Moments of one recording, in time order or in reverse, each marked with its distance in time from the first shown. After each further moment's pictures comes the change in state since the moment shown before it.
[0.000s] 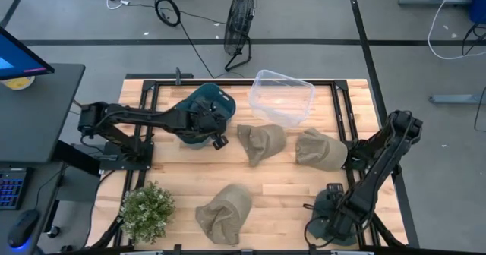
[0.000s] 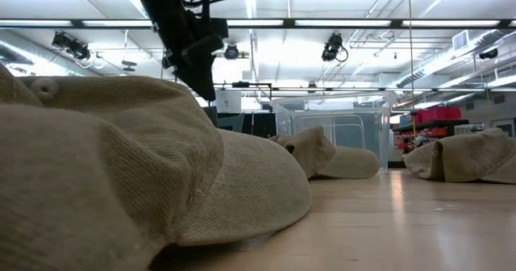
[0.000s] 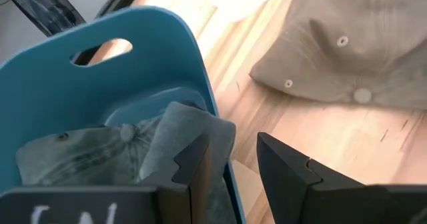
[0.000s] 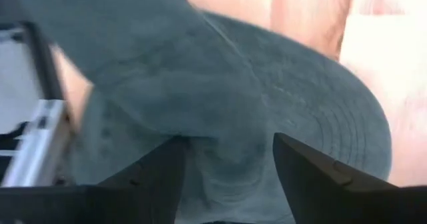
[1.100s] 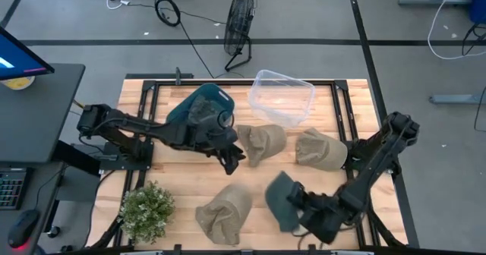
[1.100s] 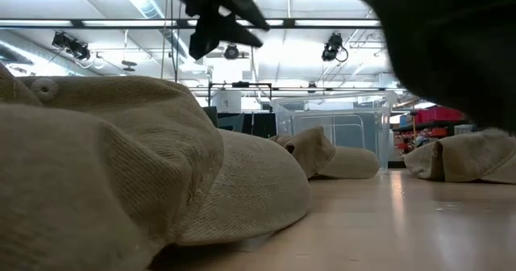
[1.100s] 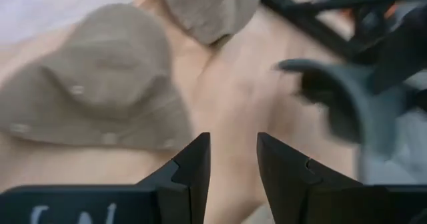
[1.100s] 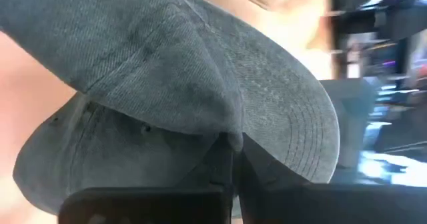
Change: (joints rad) left arm -0.182 0.006 0.000 0.424 0.365 -0.302; right arm -0.129 0.037 0.191 0.137 0.762 -1.367
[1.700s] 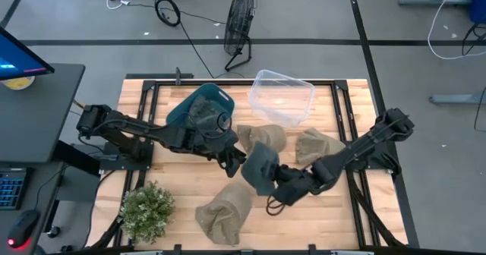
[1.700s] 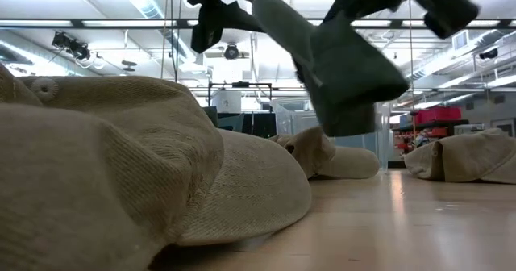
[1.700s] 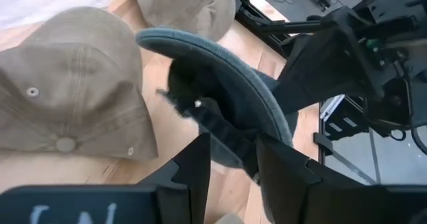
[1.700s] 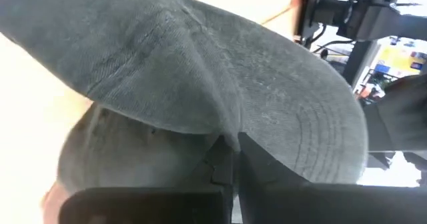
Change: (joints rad) left arm -0.041 0.000 0.000 0.077 0.000 -0.083; right arm -0.348 -0.001 0.000 0.232 0.000 -0.695
